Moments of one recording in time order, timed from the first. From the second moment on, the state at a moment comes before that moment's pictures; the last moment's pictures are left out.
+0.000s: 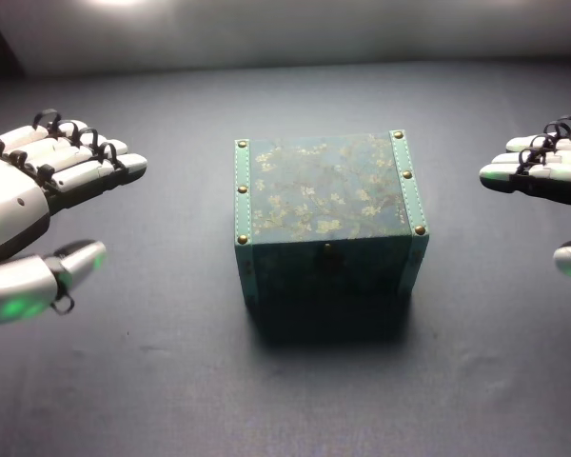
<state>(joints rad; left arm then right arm) 0.94 -0.77 0.97 -0.07 -0.95 0.91 -0.90 -0.89 1.24 -0.35 0.94 -0.33</state>
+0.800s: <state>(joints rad) 0.82 -0.83 1.04 0.20 -0.68 0.74 -0.80 -0.93 1.28 -0.57 0.81 -0.24</state>
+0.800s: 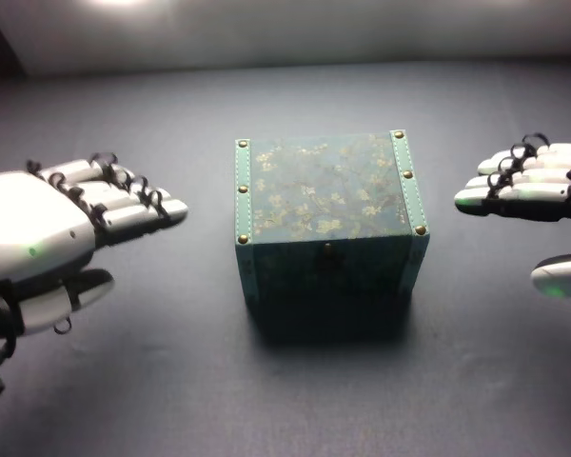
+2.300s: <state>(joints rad) 0.74 -0.87 1.06 0.20 -0.72 0.71 -0.73 -1.00 1.32 -0.57 0.87 -0.13</state>
